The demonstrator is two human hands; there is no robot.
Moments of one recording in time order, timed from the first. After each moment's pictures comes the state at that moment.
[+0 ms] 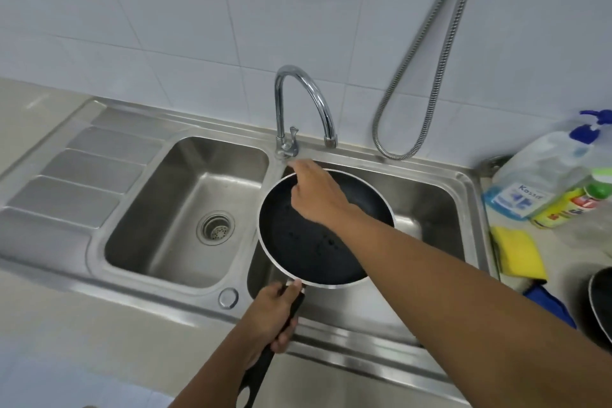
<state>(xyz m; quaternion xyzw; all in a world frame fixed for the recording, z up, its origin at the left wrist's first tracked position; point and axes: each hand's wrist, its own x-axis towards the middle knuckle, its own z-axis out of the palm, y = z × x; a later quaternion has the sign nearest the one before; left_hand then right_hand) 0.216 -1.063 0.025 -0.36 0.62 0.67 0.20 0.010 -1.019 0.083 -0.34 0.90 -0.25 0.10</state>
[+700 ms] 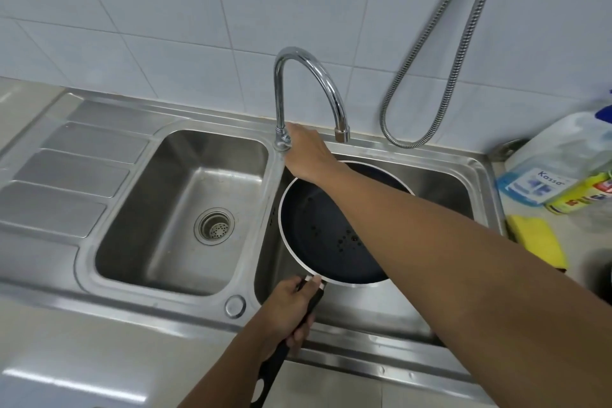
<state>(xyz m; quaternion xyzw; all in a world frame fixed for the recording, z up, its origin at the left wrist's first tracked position) 0.193 -1.081 0.017 -0.30 0.64 0.66 0.26 -0.054 -1.086 0.066 -0.27 0.90 -0.31 0.14</state>
